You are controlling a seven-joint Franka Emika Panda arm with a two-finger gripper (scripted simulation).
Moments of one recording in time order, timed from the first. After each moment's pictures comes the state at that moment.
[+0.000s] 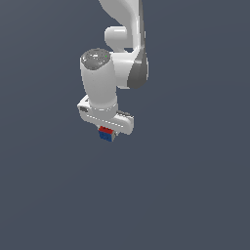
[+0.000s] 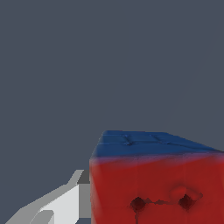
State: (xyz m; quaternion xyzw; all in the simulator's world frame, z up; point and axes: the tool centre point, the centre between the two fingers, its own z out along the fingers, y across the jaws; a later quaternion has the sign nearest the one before) arm -0.001 -0.067 0.189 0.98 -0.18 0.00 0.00
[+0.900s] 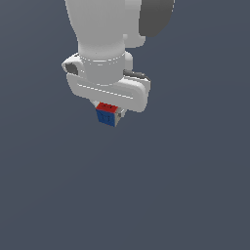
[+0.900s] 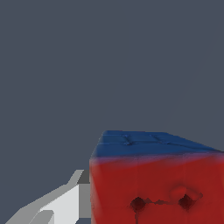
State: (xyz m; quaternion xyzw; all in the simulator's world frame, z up) arm 0.040 -0.043 0.344 0.98 -0.18 0.00 0.00
